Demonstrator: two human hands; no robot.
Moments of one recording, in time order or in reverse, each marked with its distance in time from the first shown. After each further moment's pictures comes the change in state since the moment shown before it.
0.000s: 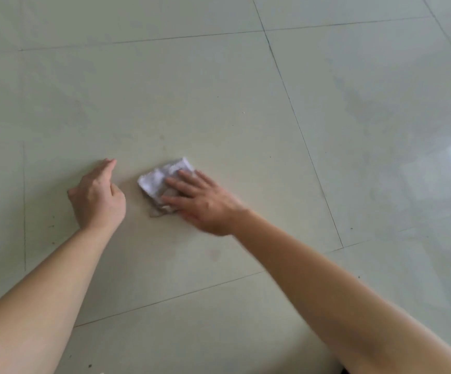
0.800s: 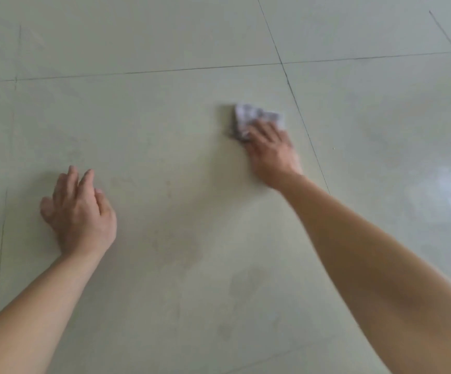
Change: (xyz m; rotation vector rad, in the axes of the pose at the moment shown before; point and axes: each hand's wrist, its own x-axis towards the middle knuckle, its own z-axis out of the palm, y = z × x) left_hand 0.074 -0.006 0.022 0.001 0.149 -0.035; right_hand 0.067 0.192 -0.052 -0.113 0.330 0.558
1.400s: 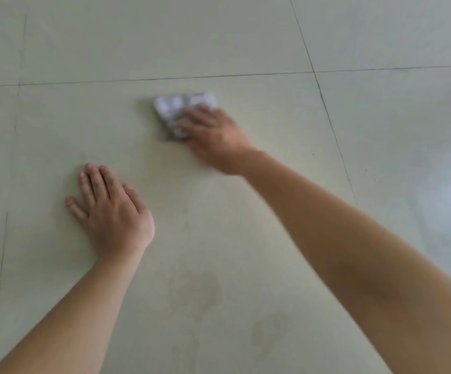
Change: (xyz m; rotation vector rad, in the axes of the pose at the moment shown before) left_hand 0.039 0.036 0.036 0.120 -0.046 -0.146; right_hand 0.112 -0.101 0.034 0.017 -0.142 -0.489
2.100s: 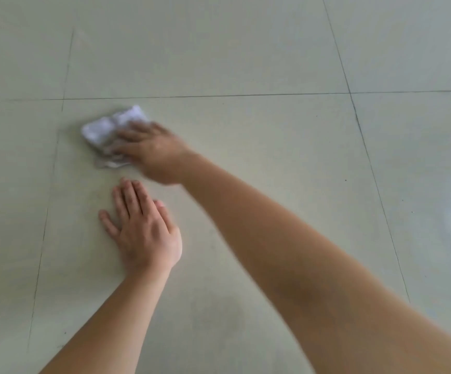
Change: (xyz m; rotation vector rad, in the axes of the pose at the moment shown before) left_hand 0.001 0.007 -0.010 0.090 -0.059 -0.025; right_hand 0.110 -0.105 0.024 0.063 -0.194 -0.238
